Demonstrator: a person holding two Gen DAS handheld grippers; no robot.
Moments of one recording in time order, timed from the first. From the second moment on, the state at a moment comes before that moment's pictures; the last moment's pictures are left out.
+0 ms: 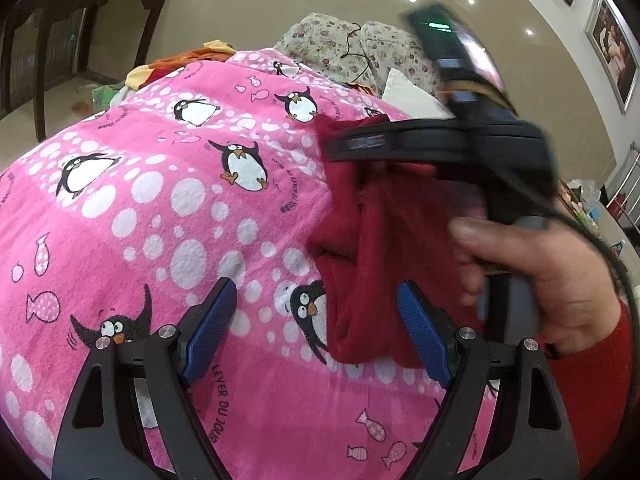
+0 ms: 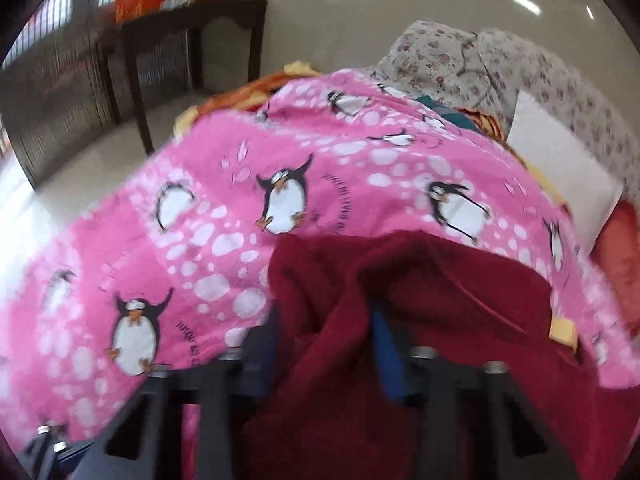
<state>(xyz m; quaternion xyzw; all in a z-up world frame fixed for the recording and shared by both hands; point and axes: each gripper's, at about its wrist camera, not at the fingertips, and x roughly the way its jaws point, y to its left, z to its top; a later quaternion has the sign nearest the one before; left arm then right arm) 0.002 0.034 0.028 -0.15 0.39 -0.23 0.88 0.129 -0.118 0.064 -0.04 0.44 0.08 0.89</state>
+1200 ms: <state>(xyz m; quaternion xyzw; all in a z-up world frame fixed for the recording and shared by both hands) -0.103 -0.202 0.086 0.04 0.37 -0.44 0.82 -0.058 -0.418 0.118 0.27 0.32 0.09 0.90</state>
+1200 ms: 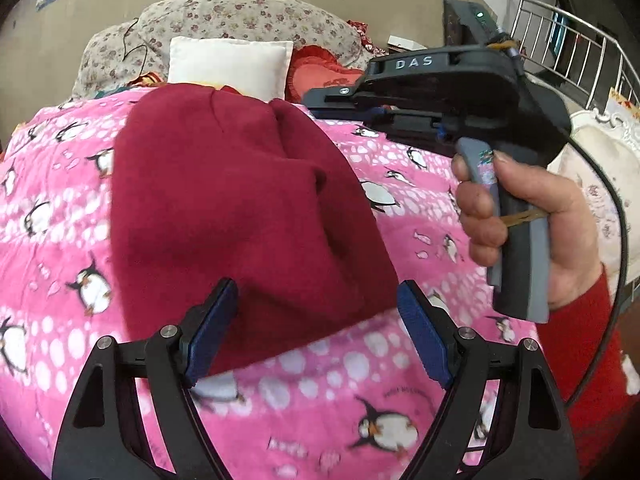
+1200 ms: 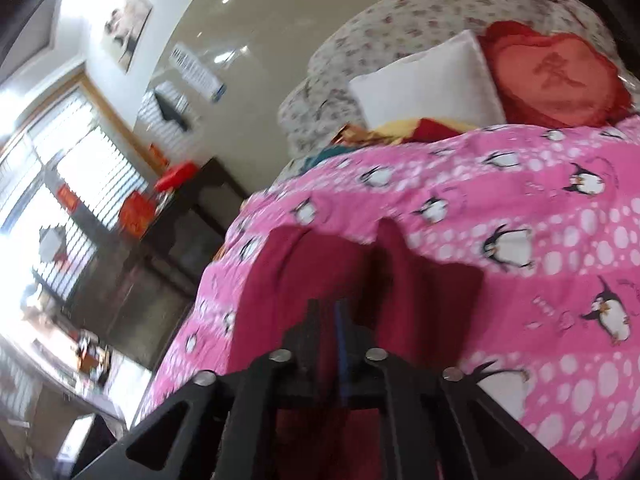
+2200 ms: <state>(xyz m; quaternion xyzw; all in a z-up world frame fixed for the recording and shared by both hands) -0.041 -0.191 0.071 0.06 0.38 -0.33 0.86 -0.046 -0.432 0.092 0.16 0.35 -0.03 0.92</state>
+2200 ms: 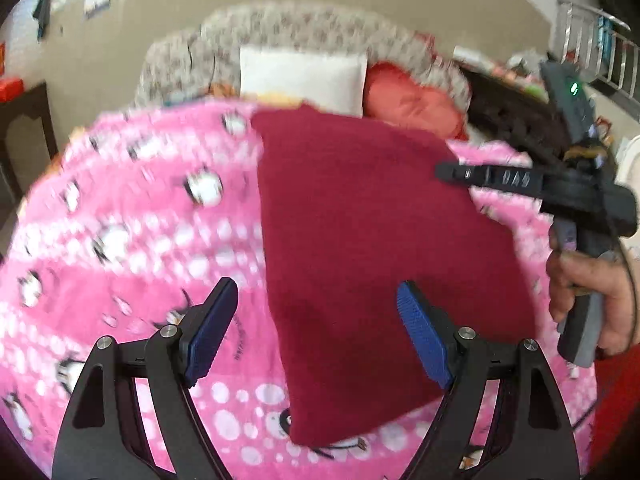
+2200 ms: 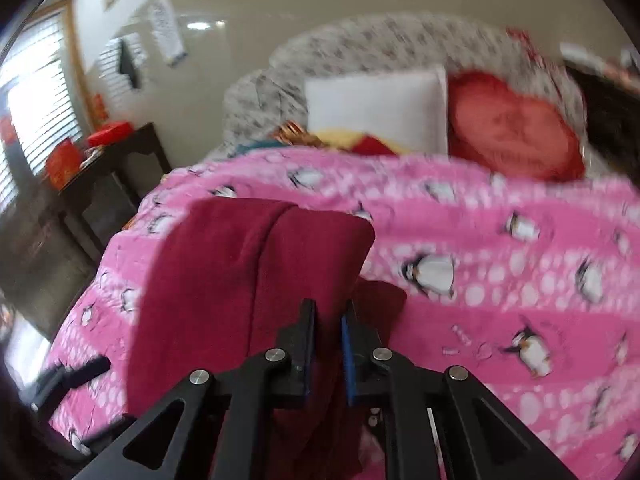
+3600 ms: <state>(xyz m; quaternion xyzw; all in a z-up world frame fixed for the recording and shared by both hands) -0.014 -0.209 0.085 0.04 0.37 -0.28 0.89 -0.124 -0.362 0.096 0.07 0.36 0.01 0.93</state>
